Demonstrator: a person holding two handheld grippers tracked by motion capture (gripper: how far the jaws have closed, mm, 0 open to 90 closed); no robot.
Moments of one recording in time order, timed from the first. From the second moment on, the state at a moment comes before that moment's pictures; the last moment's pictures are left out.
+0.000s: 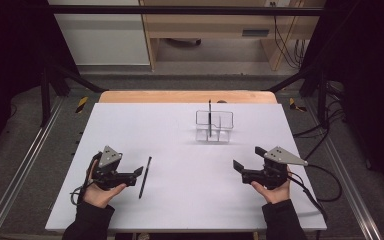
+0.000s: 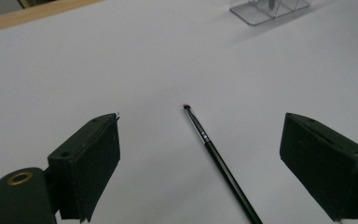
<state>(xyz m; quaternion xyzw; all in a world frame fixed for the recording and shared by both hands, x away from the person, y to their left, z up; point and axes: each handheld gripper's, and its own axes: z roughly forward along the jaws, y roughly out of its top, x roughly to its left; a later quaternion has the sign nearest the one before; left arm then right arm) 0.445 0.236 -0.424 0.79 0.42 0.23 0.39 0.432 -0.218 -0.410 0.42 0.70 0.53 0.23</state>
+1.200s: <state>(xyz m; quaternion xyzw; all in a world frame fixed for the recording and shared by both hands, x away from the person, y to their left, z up) 0.457 0.204 -0.463 0.85 0.41 0.16 0.30 0.429 -0.215 -0.407 0.41 0.71 0.53 0.22</state>
